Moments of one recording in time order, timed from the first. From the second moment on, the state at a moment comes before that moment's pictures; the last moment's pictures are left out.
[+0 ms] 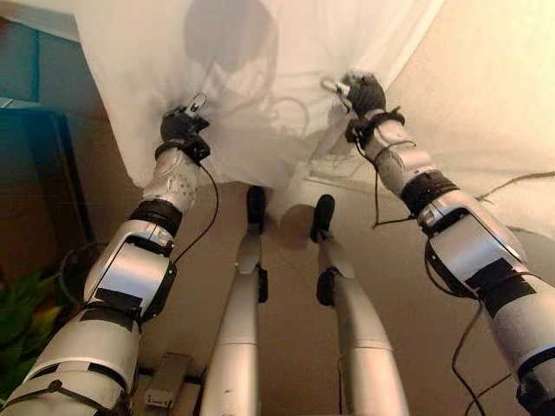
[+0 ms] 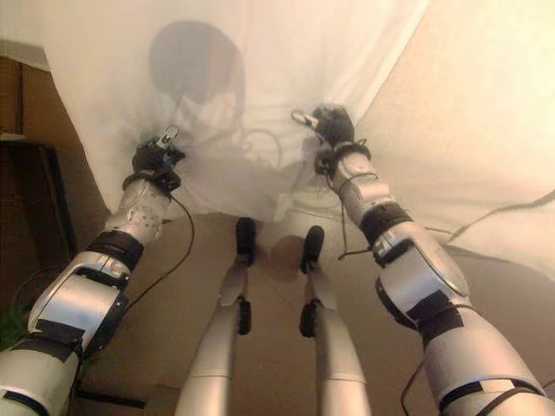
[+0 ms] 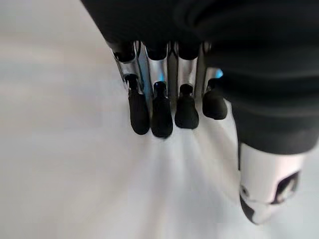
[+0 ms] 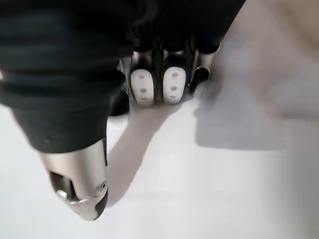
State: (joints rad) left arm -1.11 0.51 -0.33 1.03 -1.11 -0.18 0.27; right arm -1.26 -0.41 0.74 1.07 0.83 -0.07 -0.12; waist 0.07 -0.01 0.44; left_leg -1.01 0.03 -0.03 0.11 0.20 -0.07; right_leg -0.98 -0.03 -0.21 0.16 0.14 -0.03
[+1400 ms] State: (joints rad) left arm -0.20 0.31 0.14 1.16 -0.83 -0.12 0.24; right arm -0.22 -0.36 0.08 1.27 0.43 0.01 -0.17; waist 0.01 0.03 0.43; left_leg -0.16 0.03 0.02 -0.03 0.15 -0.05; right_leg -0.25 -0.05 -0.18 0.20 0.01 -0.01
